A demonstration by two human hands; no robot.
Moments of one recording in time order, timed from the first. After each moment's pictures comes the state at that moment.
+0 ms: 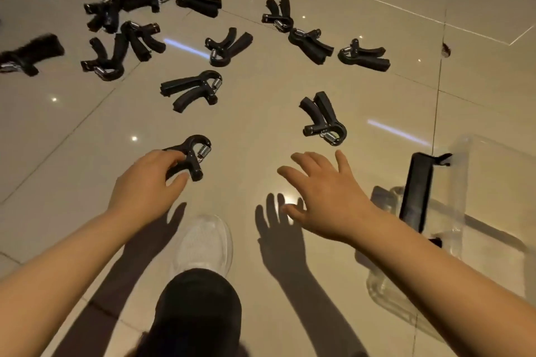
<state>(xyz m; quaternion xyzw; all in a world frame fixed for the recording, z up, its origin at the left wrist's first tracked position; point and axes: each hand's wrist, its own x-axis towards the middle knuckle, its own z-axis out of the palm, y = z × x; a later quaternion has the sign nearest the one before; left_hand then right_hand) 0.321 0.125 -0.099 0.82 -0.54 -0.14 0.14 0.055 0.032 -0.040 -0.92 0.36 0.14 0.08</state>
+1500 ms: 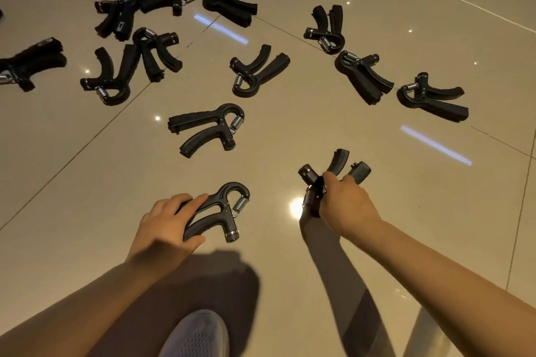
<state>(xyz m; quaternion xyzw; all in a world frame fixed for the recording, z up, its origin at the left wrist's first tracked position) 0.370 0.048 -0.190 0.82 -0.54 -0.18 0.06 0.134 -0.151 -0.141 -0.82 0.51 0.18 0.19</state>
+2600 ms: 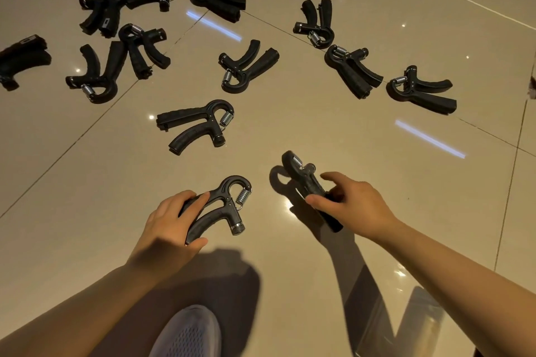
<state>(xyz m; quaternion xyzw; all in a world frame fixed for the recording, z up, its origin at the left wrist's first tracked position) 0.349 0.044 -0.187 0.80 -0.55 -0.20 0.10 0.091 -0.161 -0.133 -0.79 0.49 0.07 0.37</state>
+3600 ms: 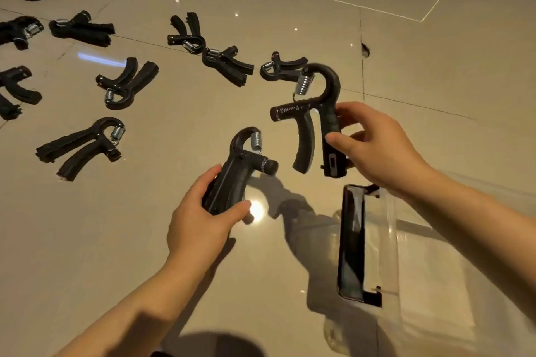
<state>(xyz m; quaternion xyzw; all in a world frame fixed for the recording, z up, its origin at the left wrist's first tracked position) 0.161 -0.009 -0.087 0.69 -0.39 -0.43 0.44 -0.041 -0.118 0.014 -0.68 0.61 -0.21 0.36</state>
